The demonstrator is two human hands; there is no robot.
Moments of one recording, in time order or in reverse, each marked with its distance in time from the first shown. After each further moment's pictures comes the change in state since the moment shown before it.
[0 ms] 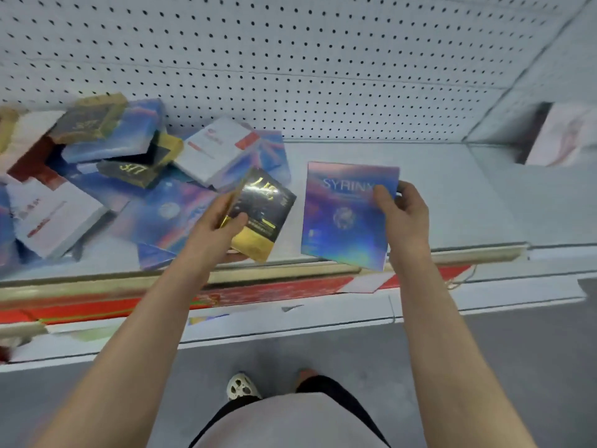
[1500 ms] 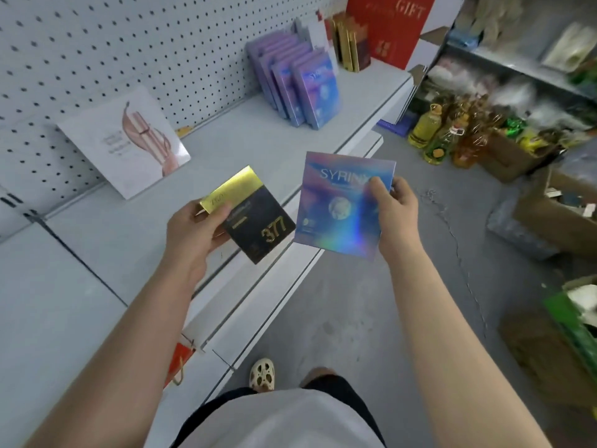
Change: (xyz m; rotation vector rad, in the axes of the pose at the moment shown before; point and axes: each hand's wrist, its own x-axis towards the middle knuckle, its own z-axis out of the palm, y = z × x) left_hand 0.065 -0.009 0.806 0.109 -0.493 -0.055; right_hand 0.190 0.109 -0.702 0.277 0.822 0.191
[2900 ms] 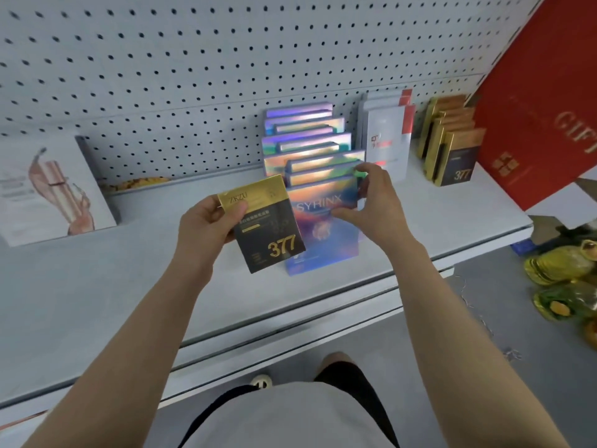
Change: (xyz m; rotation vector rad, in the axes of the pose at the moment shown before) left_hand 0.245 0.060 0.272 -0.038 0.444 0.160; right_hand 0.512 -0.031 0.137 -0.724 -0.880 -0.722
